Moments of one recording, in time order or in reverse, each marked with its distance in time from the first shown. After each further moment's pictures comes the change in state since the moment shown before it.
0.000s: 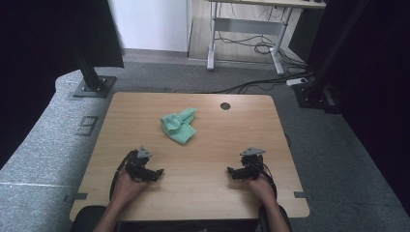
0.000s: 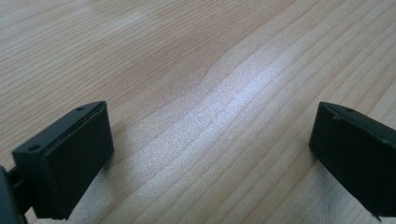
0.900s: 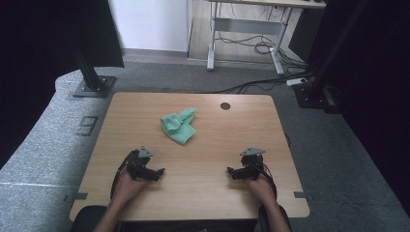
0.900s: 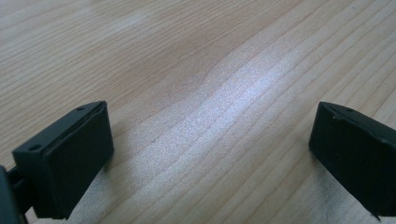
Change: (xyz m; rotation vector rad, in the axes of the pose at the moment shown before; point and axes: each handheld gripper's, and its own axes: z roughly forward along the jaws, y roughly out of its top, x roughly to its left) left arm -0.002 0.001 0.001 0.001 0.006 -0.008; right arm 0.000 0.000 0.000 0.000 0.000 0.000
